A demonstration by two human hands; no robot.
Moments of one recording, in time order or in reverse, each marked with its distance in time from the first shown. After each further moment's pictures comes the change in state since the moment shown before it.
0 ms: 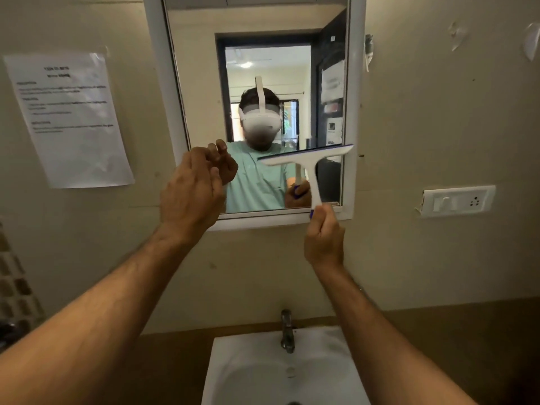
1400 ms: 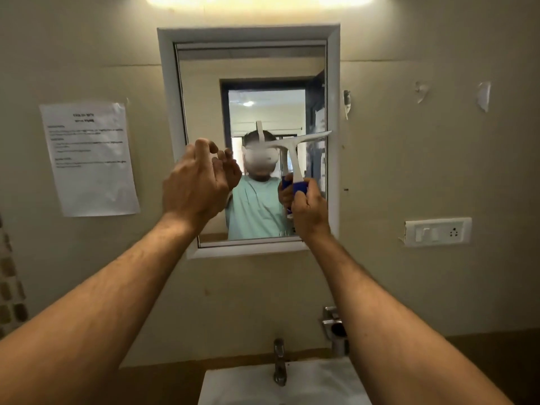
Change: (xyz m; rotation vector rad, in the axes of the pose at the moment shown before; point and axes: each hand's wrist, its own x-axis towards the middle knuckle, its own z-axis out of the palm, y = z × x) left_hand 0.051 0.054 -0.042 0.047 0.128 0.088; right_hand 0.090 -0.073 -0.014 0.264 -0.238 0.047
